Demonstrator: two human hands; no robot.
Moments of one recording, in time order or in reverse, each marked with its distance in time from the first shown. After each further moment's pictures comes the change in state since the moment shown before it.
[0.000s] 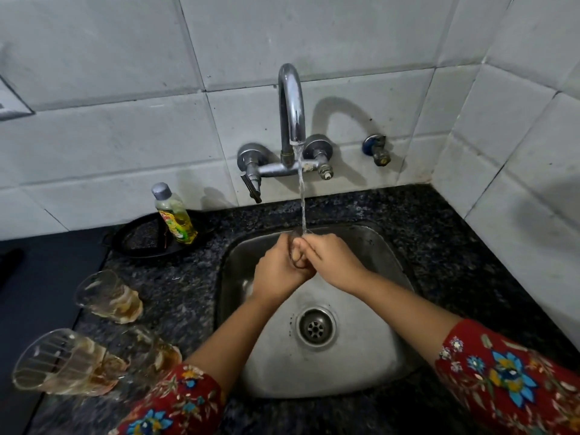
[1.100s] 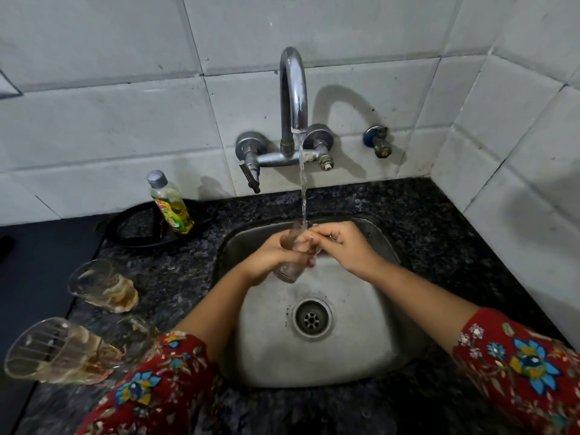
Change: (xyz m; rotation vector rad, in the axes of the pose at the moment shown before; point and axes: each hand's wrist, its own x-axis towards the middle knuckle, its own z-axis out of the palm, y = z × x) left_hand 0.022 -0.014 -0.013 -0.721 -0.536 -0.063; right_hand -0.009 0.008 -0.017 0.370 0.012 0.027
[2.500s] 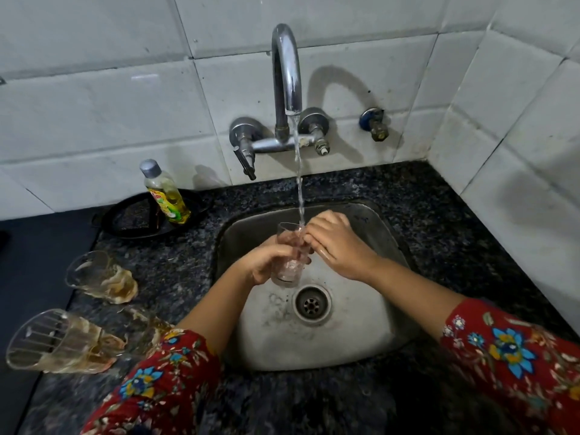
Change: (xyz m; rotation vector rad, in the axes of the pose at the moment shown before) left_hand -0.009 -0.021 -0.003 -0.270 -0.121 -0.146; right_hand -0.014 0.019 0.009 -0.749 -0.062 -0.280
